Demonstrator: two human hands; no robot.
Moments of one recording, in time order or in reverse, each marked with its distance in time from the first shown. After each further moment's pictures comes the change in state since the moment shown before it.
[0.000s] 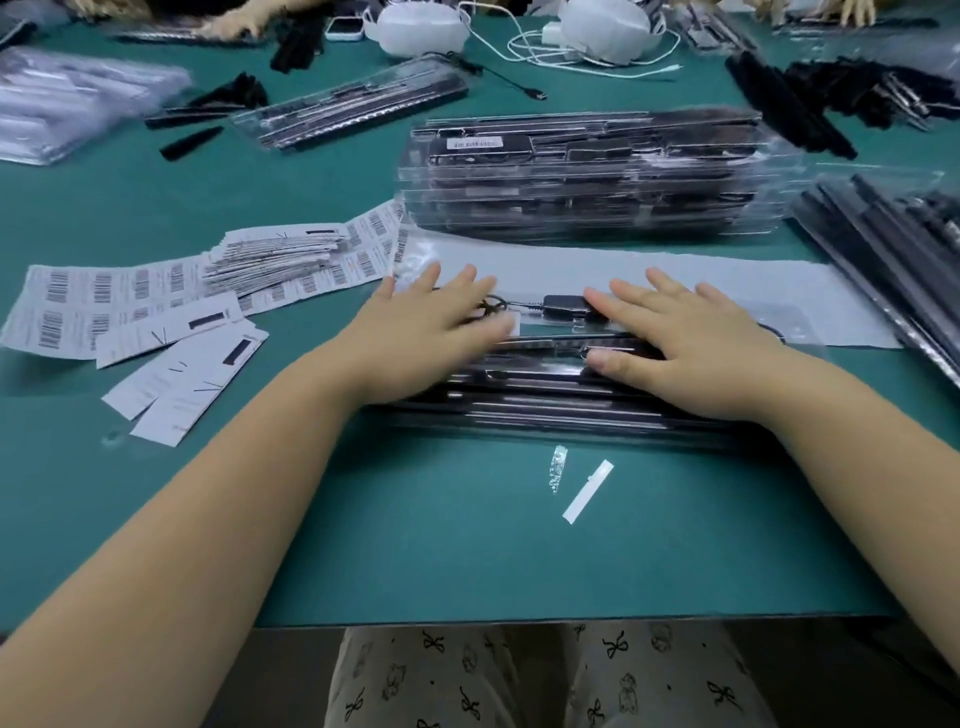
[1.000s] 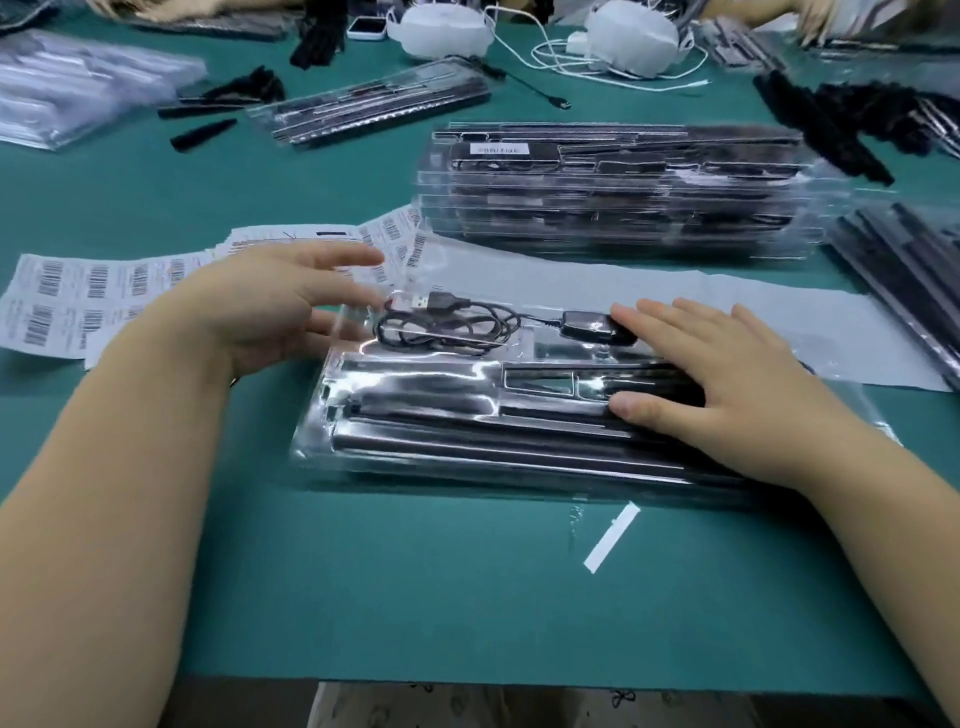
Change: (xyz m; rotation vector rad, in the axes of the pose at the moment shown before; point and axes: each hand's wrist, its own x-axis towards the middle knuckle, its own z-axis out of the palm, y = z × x) left_hand -0.010 -0.051 -0.053 -0.899 0.152 -0.351; right_hand -0.011 -0.008 0.002 0.087 0.135 -0.032
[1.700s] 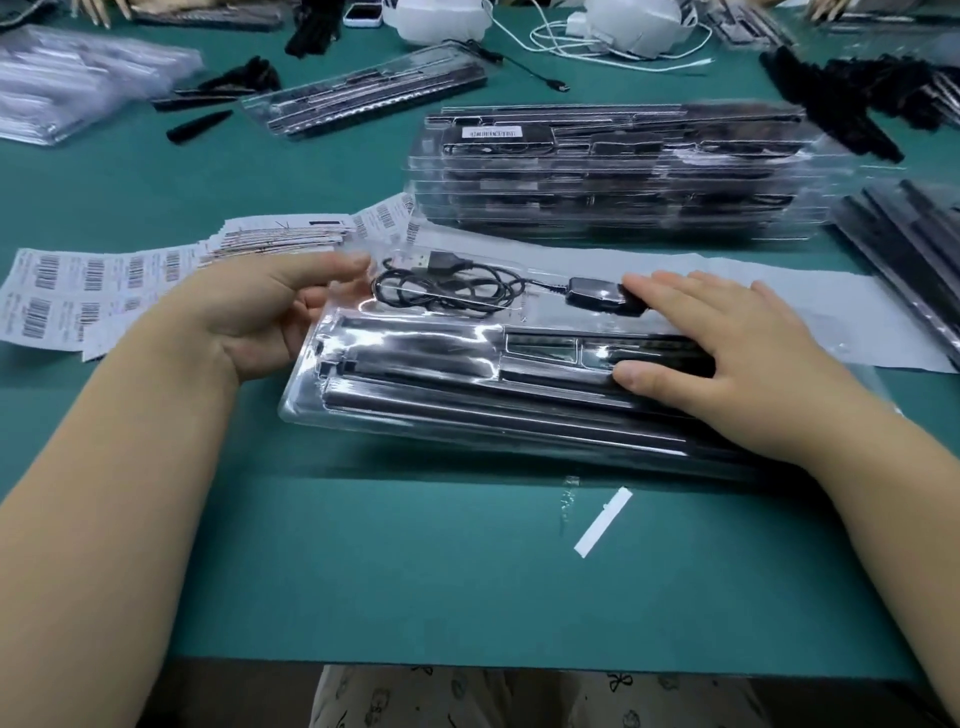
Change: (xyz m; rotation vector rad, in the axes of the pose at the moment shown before) left_hand -0.004 -0.004 0.005 -0.361 -0.007 -0.132; right_hand 0.000 0.005 -0.002 0.069 0.070 0.027
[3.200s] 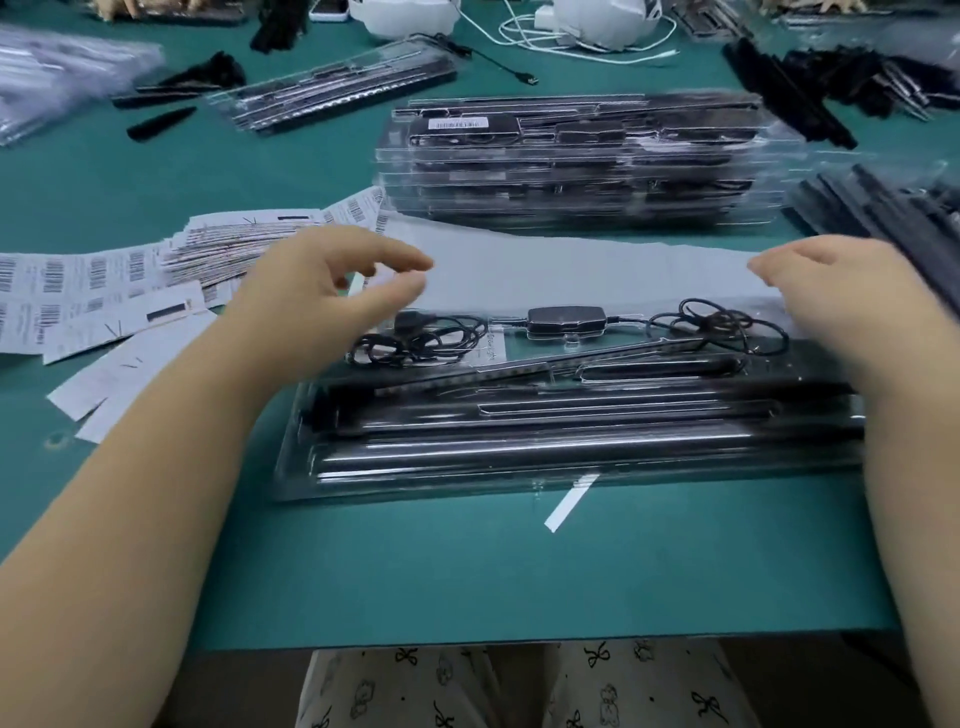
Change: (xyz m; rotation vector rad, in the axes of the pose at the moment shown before) left_hand -0.026 -0.017 0.045 0.966 0.104 0.731; right_hand 0.005 0.061 -0.022 0.448 0.436 0.578
